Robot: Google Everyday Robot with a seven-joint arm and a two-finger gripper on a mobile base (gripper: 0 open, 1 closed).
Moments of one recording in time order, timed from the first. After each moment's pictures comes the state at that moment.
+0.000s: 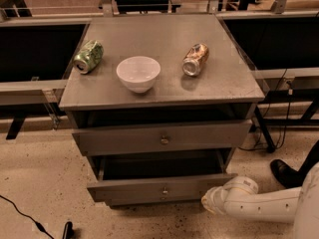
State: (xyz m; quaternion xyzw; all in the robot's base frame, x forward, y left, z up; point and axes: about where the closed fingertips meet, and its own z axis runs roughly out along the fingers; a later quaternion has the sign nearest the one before) arm 0.496 -0.207 0.338 -0.88 0.44 -0.10 0.17
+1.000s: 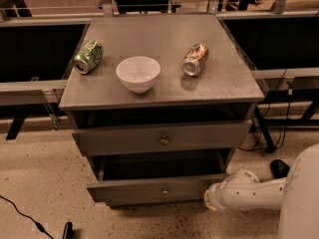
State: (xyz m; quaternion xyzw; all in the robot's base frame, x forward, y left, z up) arm 0.499 -0.212 0.350 -0.80 0.57 -0.06 0.15
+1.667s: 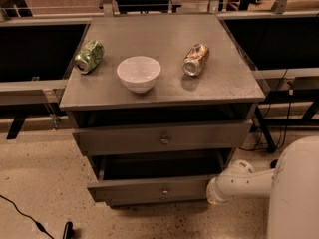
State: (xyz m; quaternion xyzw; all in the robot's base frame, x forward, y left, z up) arm 0.517 -0.228 0.350 -0.78 0.62 -0.06 0.11
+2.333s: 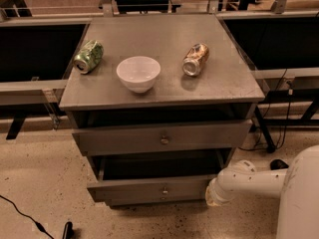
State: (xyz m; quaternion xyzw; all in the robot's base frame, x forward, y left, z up) arm 0.509 -0.222 0.343 -0.77 0.63 -0.01 0.10
